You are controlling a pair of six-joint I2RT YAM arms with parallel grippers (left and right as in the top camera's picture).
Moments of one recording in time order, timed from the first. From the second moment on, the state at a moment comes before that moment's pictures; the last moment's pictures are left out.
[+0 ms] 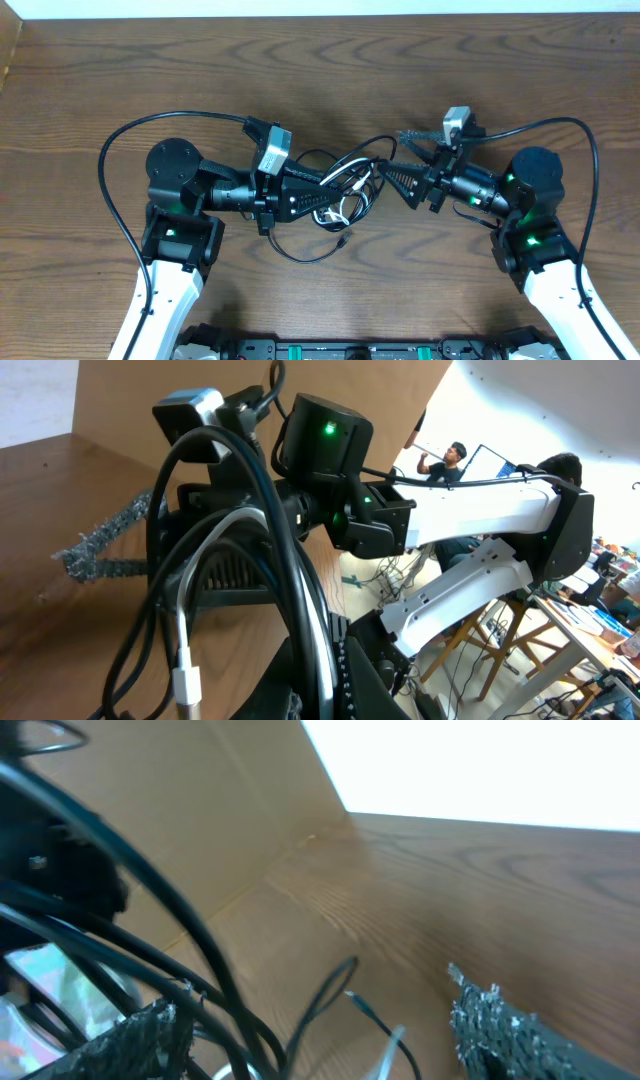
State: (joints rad) left arm -0.19 1.06 0.77 0.36 1.44 -0.50; right arm 0.24 1.08 0.63 0.33 -0.83 0.41
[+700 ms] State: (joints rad) left arm -0.19 1.06 0.77 0.35 1.36 -0.50; right arm 0.15 1.08 0.63 0.12 -0.87 0.41
